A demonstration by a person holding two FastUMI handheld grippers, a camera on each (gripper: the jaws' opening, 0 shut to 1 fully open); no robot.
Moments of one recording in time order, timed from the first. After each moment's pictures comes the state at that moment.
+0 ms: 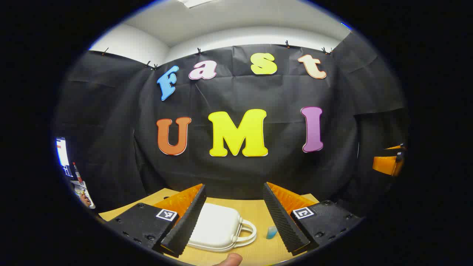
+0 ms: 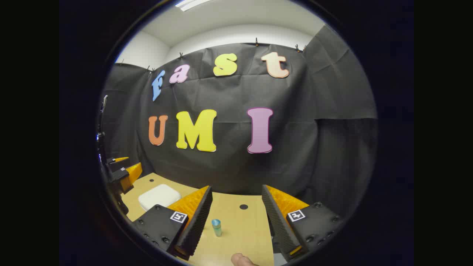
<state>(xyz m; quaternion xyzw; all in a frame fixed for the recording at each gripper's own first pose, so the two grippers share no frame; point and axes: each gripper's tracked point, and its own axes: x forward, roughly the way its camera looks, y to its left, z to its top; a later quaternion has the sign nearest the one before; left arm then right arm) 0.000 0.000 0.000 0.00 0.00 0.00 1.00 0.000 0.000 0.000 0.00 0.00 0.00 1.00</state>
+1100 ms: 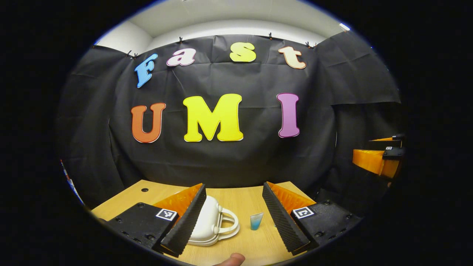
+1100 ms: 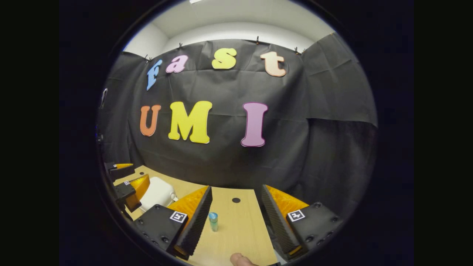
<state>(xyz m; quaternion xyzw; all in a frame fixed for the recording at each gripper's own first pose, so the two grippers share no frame) 0.004 -0.031 -0.031 0.00 0.02 -0.09 1.00 -0.005 0.030 -0.020 -0.01 0.02 -0.06 1.00</state>
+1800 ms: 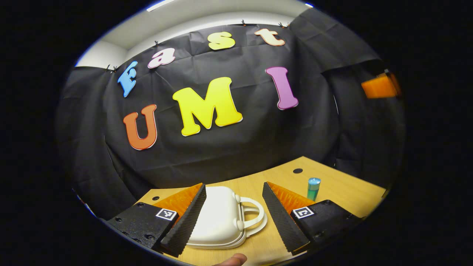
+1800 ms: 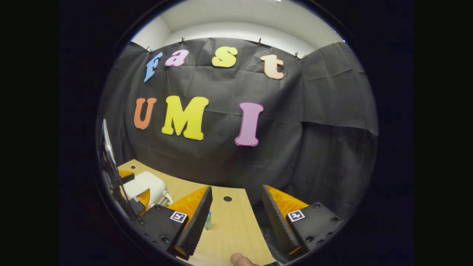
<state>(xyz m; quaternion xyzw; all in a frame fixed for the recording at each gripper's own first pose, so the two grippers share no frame) 0.041 -0.013 -0.137 0.15 0.05 -0.10 0.98 -0.012 0.026 -0.028 -0.05 0.01 -0.11 0.99</state>
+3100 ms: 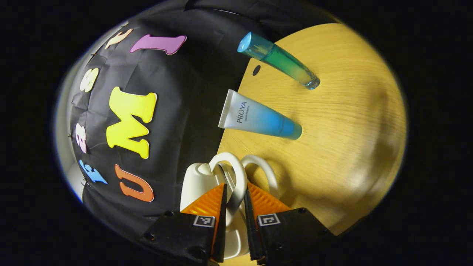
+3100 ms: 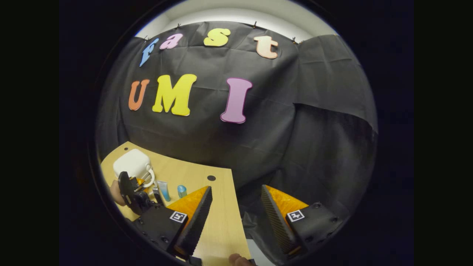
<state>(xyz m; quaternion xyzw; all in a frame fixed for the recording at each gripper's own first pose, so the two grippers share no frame) 0.103 -0.030 -0.288 0.59 0.17 -0.09 0.78 -0.021 -0.059 -0.091 -0.04 0.10 -0.12 0.99</state>
